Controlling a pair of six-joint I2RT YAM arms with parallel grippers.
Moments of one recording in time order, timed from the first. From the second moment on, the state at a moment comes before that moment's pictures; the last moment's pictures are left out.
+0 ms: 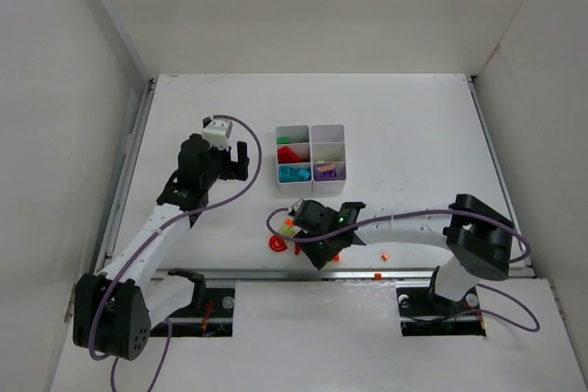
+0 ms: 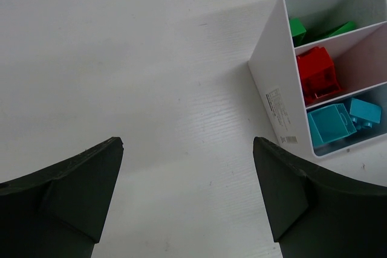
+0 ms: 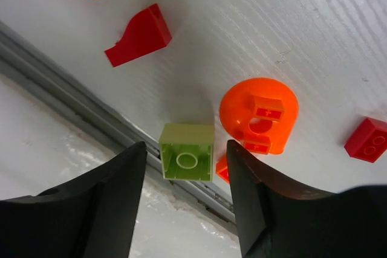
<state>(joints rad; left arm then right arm) -0.26 1.05 0.64 -0.02 0.04 -0.05 1.16 1.60 0.97 -0.58 0.04 0.41</state>
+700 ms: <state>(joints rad) -0.26 1.02 0.63 -0.02 0.03 -0.05 1.15 1.41 1.23 -0.67 0.25 0.45</state>
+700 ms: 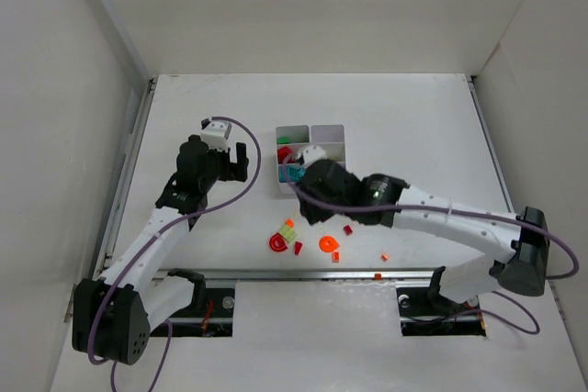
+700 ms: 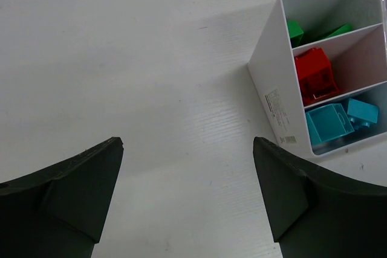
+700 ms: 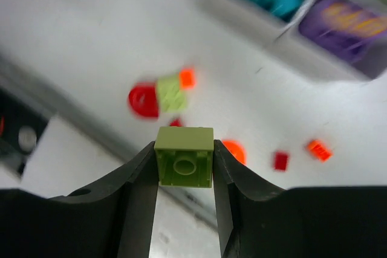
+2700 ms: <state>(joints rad) -0.21 1.01 0.59 0.05 -0.06 0.01 1.09 1.75 1.19 -0.43 0.03 0.29</state>
